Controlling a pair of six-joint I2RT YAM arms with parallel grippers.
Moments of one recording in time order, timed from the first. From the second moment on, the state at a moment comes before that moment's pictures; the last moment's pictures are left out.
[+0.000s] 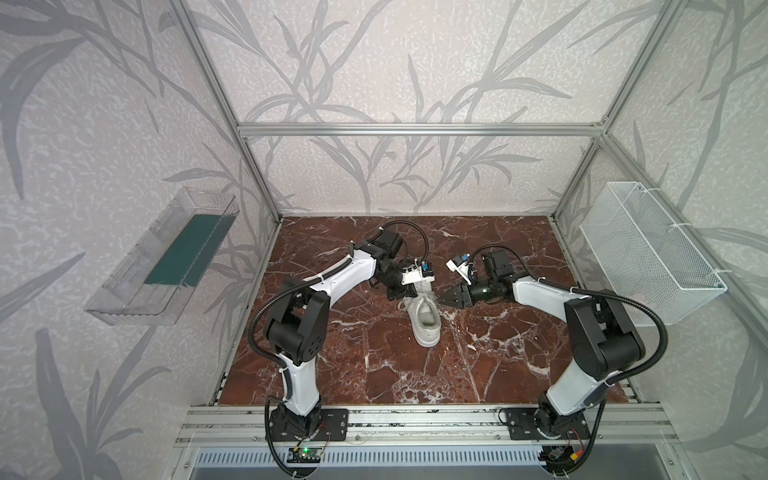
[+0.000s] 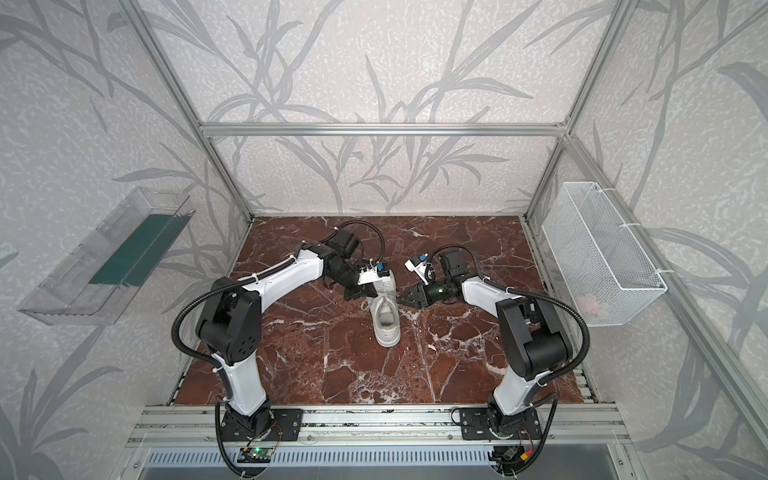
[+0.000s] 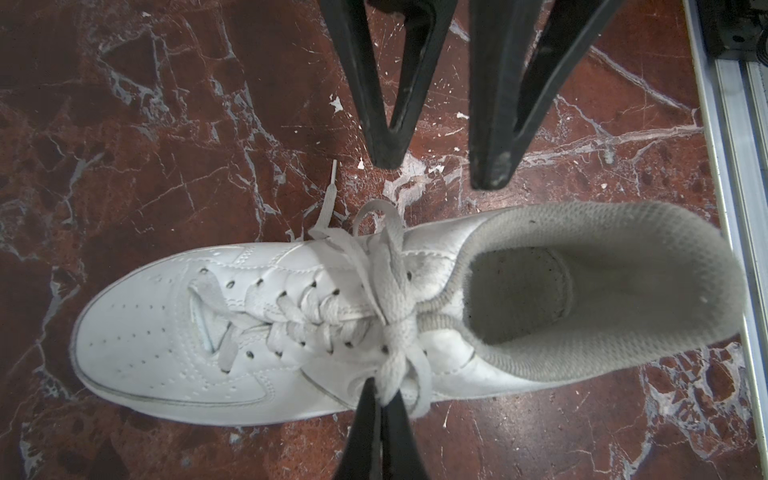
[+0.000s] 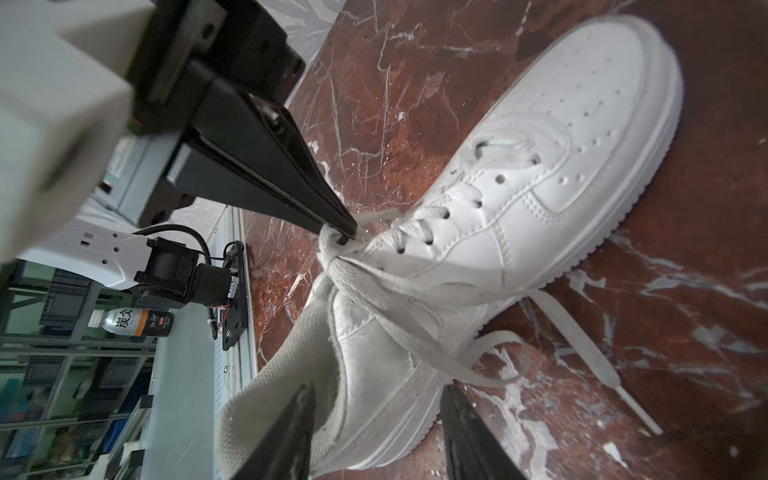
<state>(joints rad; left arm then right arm) -0.49 1.88 1.44 -0.80 0.57 0.94 0.32 1.73 0.95 -0.21 -1.00 0.01</state>
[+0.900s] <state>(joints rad) -0.49 1.88 1.44 -0.81 0.56 0.94 0.40 1.64 0.90 -0.17 -0.89 -0.08</state>
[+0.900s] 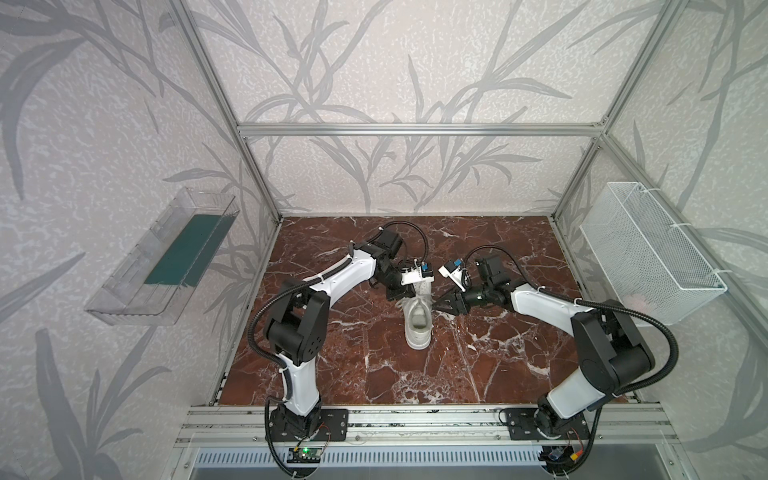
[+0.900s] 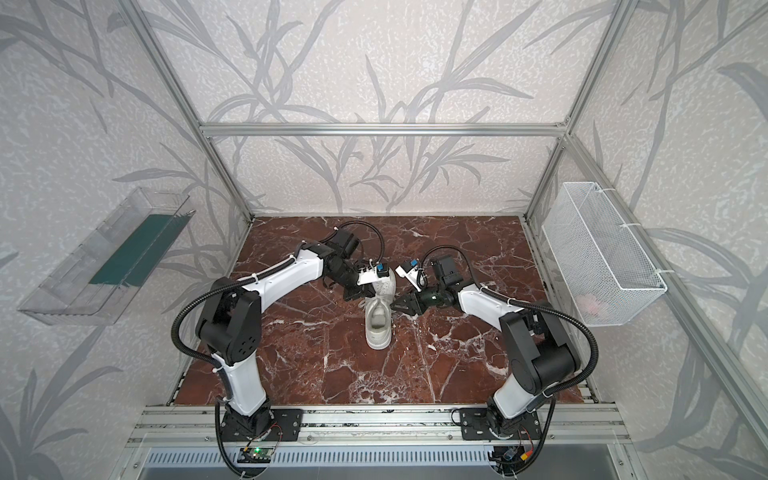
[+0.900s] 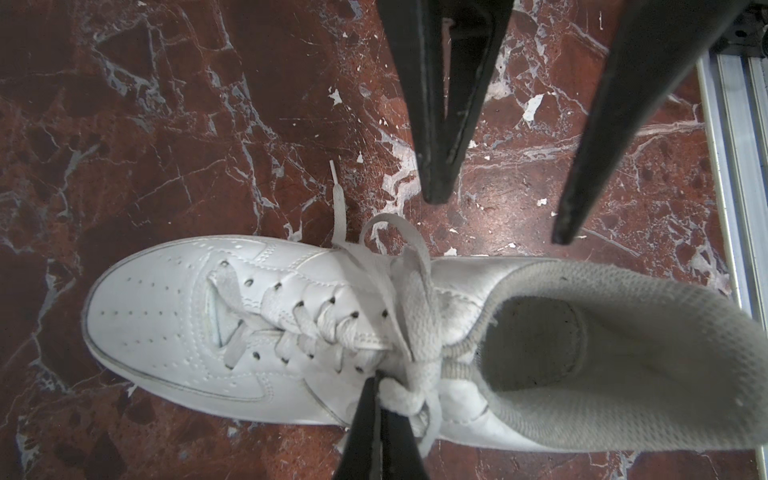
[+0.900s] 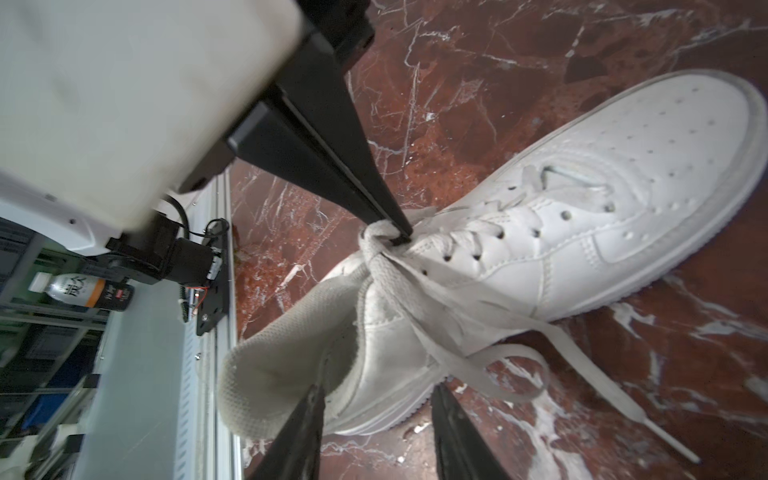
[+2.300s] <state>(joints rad) -0.49 1.88 1.44 -0.82 0.56 0.94 0.39 1.86 1.08 -0.28 -1.02 -0.22</state>
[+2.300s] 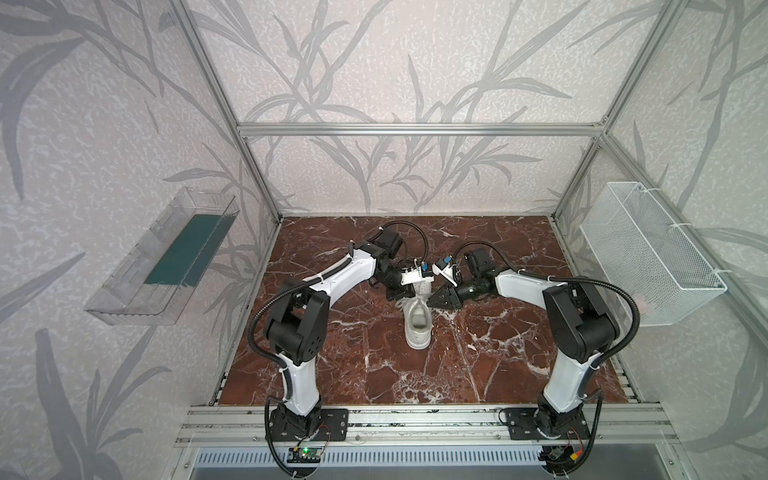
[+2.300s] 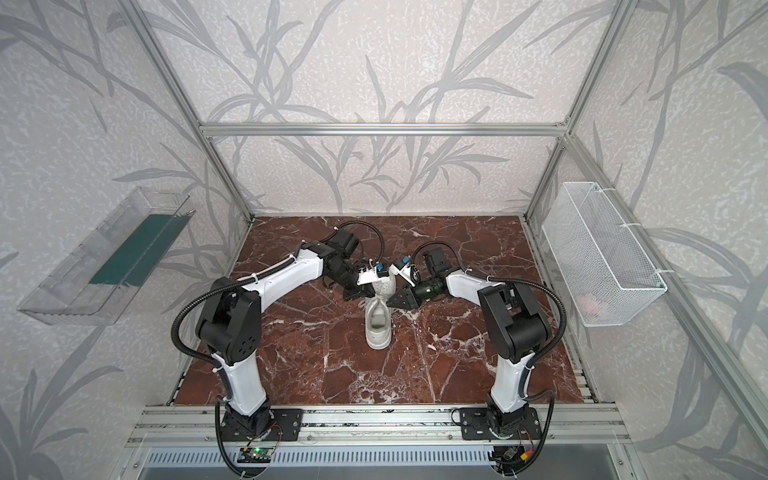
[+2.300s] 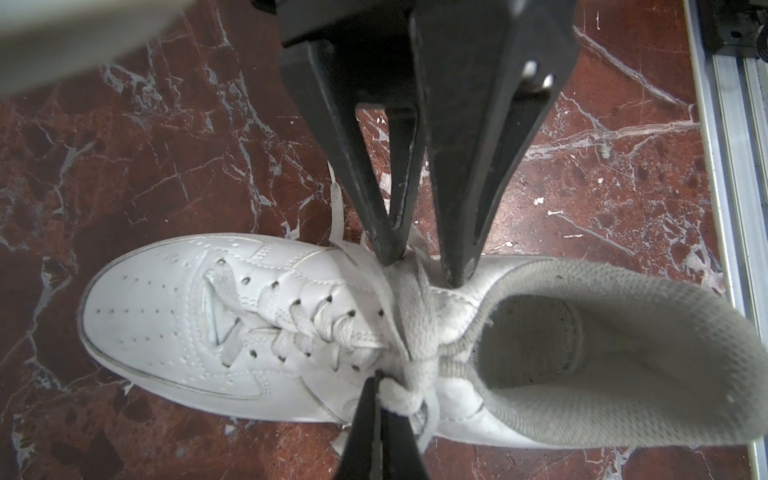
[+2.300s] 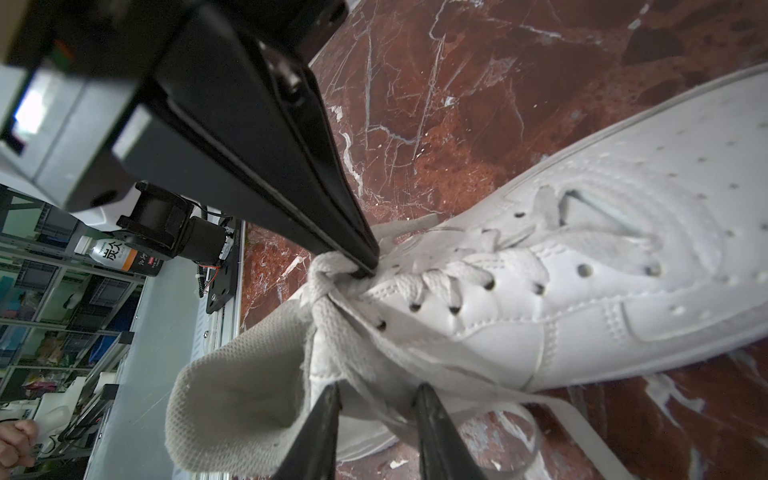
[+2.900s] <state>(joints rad) -0.49 1.88 1.44 -0.83 0.56 0.94 0.39 1.90 1.11 -0.29 -1.07 -0.27</state>
